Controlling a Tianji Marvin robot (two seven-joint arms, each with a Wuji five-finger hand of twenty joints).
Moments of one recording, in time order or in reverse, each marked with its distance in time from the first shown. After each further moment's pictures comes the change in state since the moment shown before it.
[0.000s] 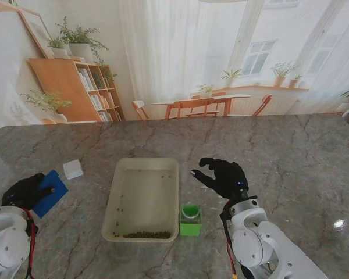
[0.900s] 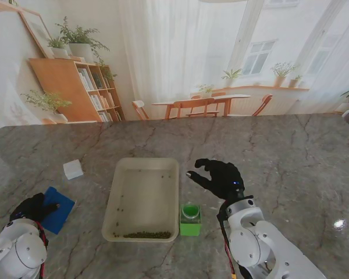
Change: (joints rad) left arm -0.035 -0.010 0.115 0.122 -0.080 0.212 0.062; right arm 0.015 0.001 -0.024 0.001 0.001 0.000 0.018; left_hand -0.066 0.031 -0.092 -0.001 -0.019 0.117 -0.091 -0.053 0.011 0.074 -0.094 -0.106 0.020 0.075 -0.059 -0.027 -0.024 0.067 -0.028 0.000; right_hand 0.000 0.000 0.000 0.000 0.000 0.000 0.000 0.000 0.000 0.000 0.000 0.000 0.000 0.000 0.000 0.000 0.000 0.000 0.000 0.000
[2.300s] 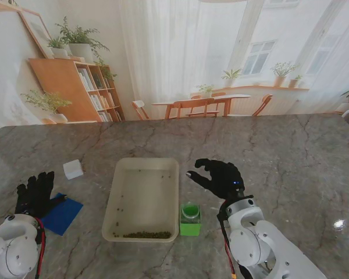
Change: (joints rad) left arm 0.014 0.011 -0.052 -0.018 0.147 -0.307 -0.029; right arm 0.001 0.001 0.002 0.000 0.001 0.001 0.004; left_hand -0.110 0.068 0.109 0.006 -0.306 0.005 -0.550 -0.709 -0.808 0.093 -0.673 -0.756 -0.824 0.072 -1.095 -0.751 -0.609 0.130 -1.418 -0.605; right_hand 0.000 0.003 -0.009 0.000 0.000 0.000 0.000 0.000 0.000 0.000 0.000 0.000 0.000 0.000 0.000 0.000 0.000 0.000 0.000 0.000
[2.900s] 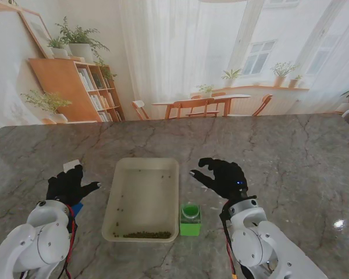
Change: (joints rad) left arm -0.065 0.011 0.213 -0.210 -0.004 0.245 -0.113; right arm -0.013 -0.001 0.018 -0.003 0.001 0.002 -0.016; left_hand -0.138 0.011 0.010 0.000 0.103 0.127 0.105 0.287 0.258 0.158 0.102 0.229 0.177 0.166 0.189 0.226 0.075 0.087 0.523 0.255; right_hand 0.000 0.000 0.000 0.000 0.000 0.000 0.000 0.000 0.000 0.000 0.000 0.000 0.000 0.000 0.000 0.000 0.000 0.000 0.000 0.000
